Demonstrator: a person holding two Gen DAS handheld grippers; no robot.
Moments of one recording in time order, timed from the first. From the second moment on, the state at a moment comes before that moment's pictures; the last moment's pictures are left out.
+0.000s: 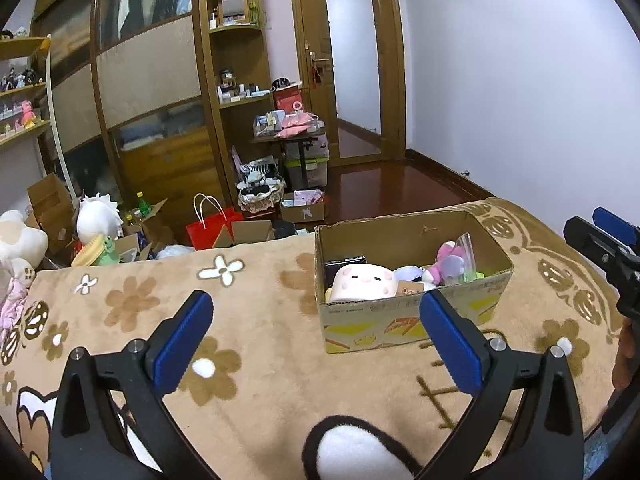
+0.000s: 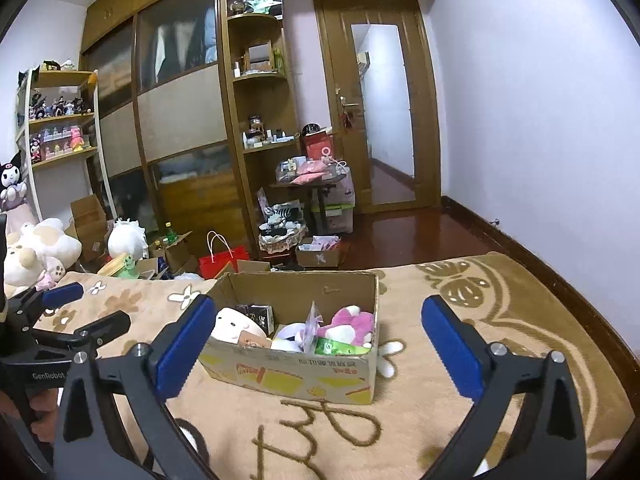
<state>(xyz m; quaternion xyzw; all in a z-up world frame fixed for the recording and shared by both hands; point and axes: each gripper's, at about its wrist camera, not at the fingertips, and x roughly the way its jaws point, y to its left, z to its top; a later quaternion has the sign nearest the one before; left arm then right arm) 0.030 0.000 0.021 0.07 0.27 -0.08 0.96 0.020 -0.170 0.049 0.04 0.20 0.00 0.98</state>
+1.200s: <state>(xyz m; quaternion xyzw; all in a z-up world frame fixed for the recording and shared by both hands) 0.035 -0.016 -0.002 0.09 0.28 -0.09 0.95 0.024 -0.179 0.016 0.05 0.25 -0.03 0.97</state>
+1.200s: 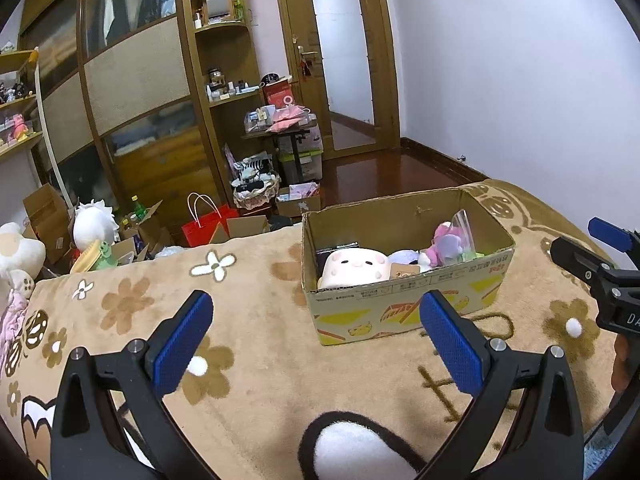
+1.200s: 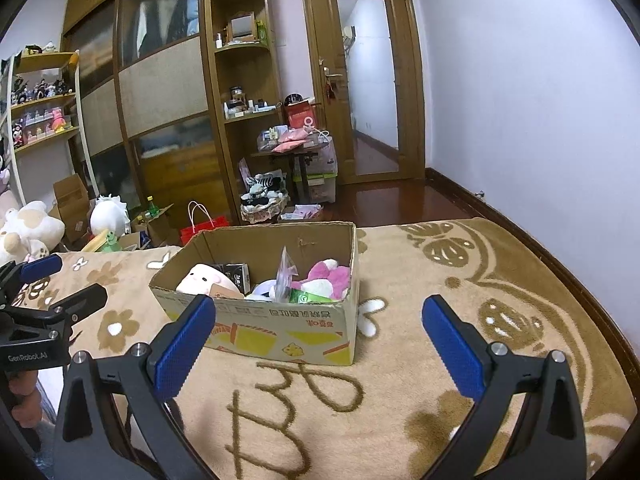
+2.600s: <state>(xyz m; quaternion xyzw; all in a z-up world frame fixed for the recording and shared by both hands) 0.035 -0.018 -0.001 0.10 0.28 -0.09 0.95 0.027 -0.185 0.013 0.05 0.25 -0.03 0.97</state>
